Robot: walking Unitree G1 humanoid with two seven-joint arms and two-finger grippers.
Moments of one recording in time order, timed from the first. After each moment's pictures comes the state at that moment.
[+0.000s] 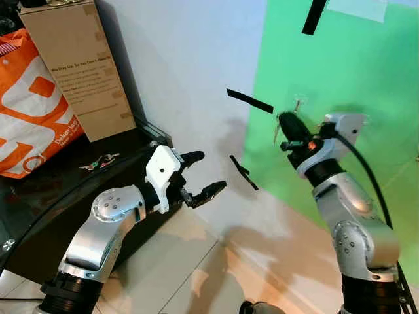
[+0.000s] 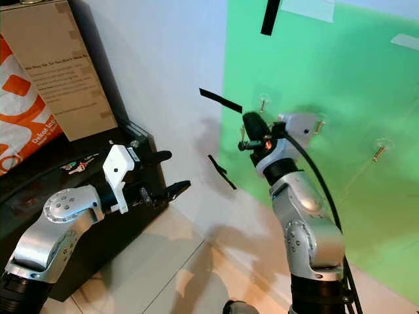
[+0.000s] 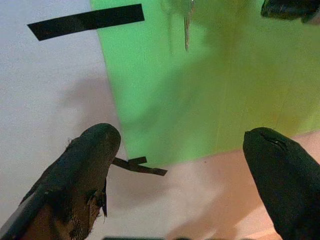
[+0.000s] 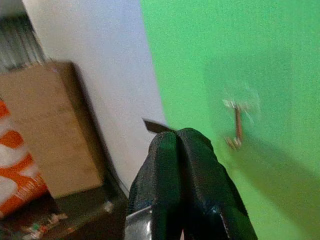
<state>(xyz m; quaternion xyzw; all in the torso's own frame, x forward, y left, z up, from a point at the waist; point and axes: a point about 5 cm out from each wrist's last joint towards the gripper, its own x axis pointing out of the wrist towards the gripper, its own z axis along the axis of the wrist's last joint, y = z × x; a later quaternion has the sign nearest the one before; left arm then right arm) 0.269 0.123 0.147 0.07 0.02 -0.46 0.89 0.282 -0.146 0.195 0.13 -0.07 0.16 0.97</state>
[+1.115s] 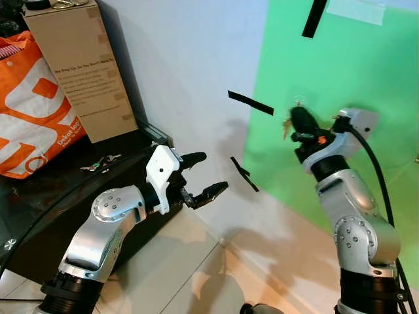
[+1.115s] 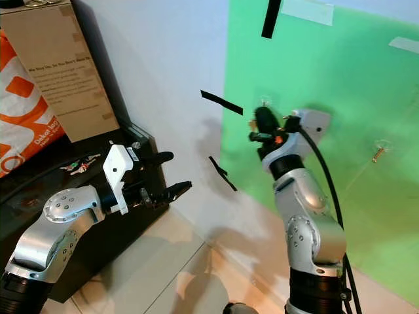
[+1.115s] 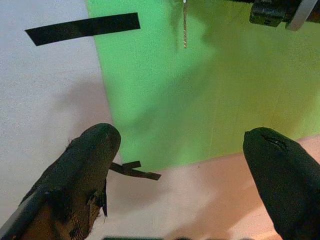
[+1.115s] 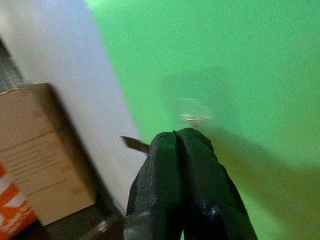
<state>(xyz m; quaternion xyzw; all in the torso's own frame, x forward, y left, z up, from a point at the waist) 0.268 0.122 0.147 0.05 0.02 -0.47 0.88 0.290 -0.161 0.190 0.18 -0.06 0.09 0.98</state>
